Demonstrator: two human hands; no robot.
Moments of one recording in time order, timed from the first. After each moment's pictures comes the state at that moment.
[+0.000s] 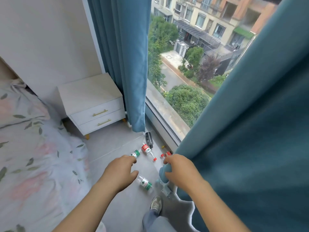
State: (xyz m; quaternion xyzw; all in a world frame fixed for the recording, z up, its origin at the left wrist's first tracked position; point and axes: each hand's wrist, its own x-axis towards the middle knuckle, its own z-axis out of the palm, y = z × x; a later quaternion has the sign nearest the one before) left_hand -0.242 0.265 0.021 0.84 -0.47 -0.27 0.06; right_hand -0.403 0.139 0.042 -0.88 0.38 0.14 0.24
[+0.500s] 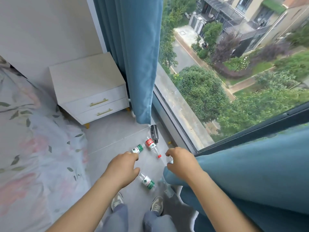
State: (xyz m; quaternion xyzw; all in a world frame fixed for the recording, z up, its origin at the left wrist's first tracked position) left_hand -0.159 0.154 -0.078 0.84 -0.44 -0.32 0.01; right_hand -0.302 0.007 -0.076 -0.88 0.36 0.20 0.24
